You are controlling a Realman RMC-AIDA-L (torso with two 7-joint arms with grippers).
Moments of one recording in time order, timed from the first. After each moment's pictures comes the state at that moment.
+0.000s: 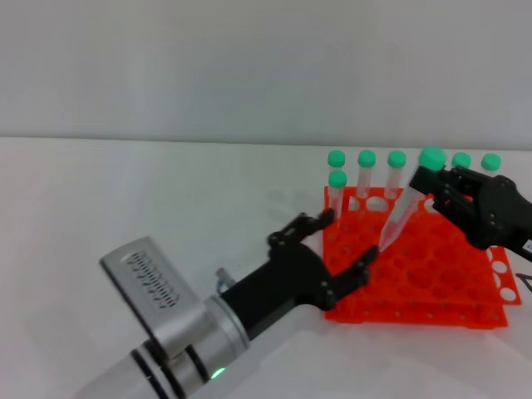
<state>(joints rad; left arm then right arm) -0.56 -2.10 2.80 0.37 -0.77 1.16 -0.21 0.59 1.91 -1.99 -0.24 -0.17 -1.53 0.96</state>
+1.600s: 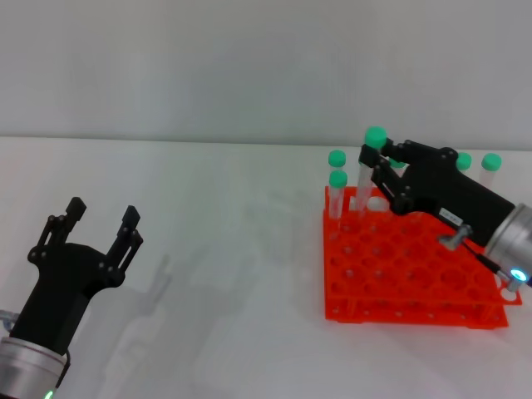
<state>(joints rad) -0.27 -2.09 2.66 0.24 -1.08 1.45 -0.13 0.64 2.02 -1.89 -0.33 -0.17 -1.12 0.63</state>
